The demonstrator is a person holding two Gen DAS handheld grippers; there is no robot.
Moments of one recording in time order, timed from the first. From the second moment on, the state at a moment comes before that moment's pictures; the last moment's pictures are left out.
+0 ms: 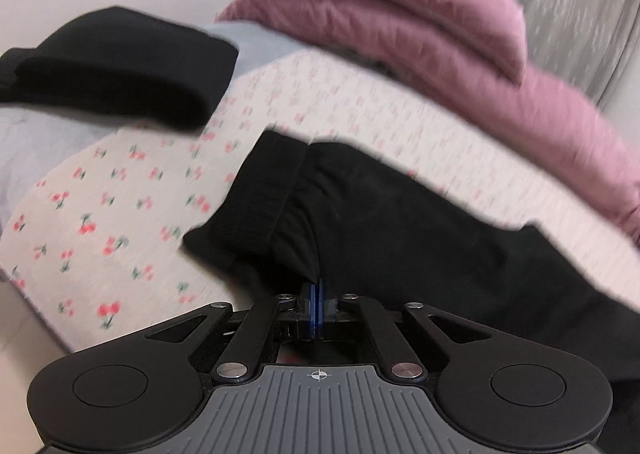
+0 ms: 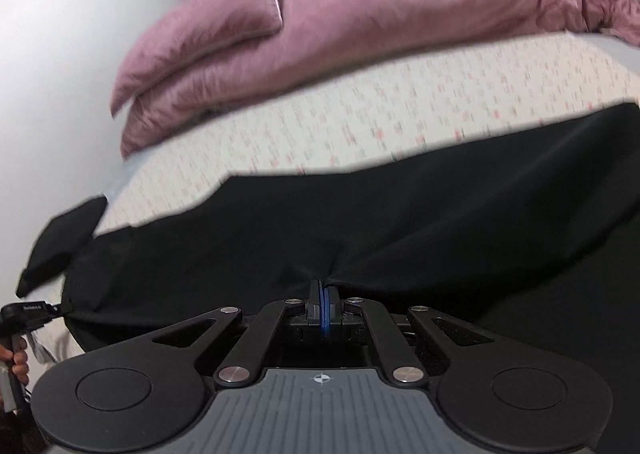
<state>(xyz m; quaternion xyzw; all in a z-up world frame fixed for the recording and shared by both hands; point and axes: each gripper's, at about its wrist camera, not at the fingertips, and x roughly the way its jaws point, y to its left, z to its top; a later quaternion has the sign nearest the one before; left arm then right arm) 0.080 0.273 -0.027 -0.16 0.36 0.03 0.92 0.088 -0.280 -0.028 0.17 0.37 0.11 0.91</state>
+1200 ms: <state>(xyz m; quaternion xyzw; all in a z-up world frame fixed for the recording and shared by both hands) 0.069 -0.025 -0.020 0.10 0.27 -0.40 0.87 0.105 -0.445 -0.049 0.26 0.31 -0.19 0.89</state>
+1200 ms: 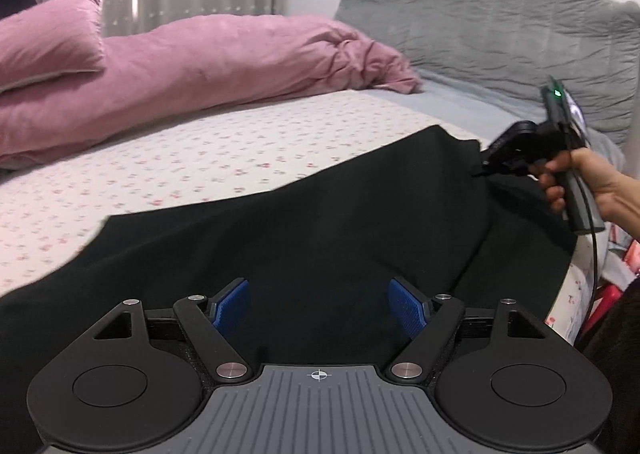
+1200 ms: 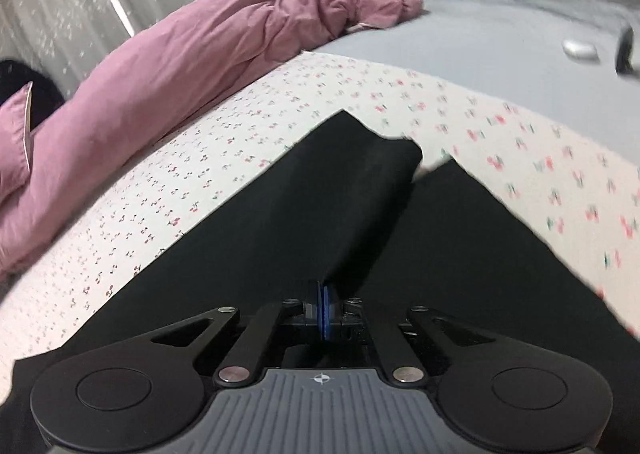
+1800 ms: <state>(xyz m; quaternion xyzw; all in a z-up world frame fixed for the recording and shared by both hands) 0.101 -0.036 -0.045 0.04 0.30 -0.45 0.84 0.247 -0.388 -0.053 0.14 0.33 -0.06 0.93</state>
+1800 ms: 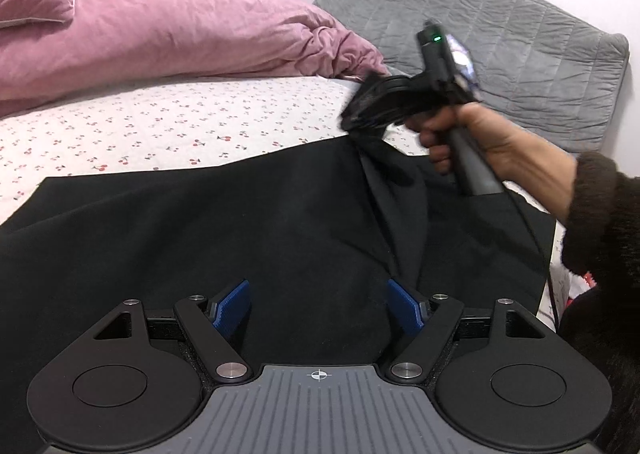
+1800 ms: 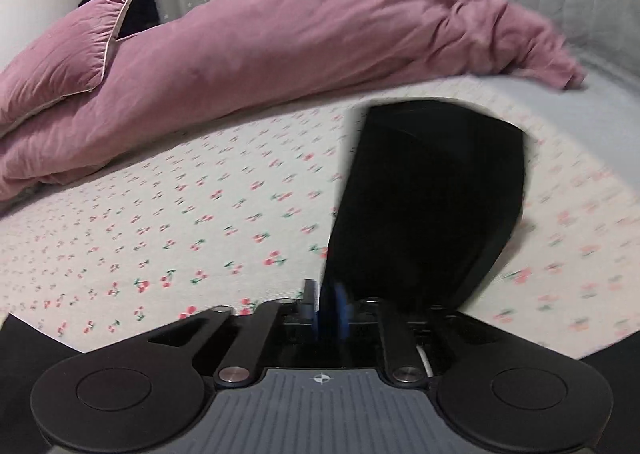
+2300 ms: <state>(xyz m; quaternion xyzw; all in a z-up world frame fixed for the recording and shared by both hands) 0.095 -0.052 -0.042 0.03 0.29 -0.50 0.81 0.196 -0.457 -0.034 0.33 0.25 -0.03 0.91</state>
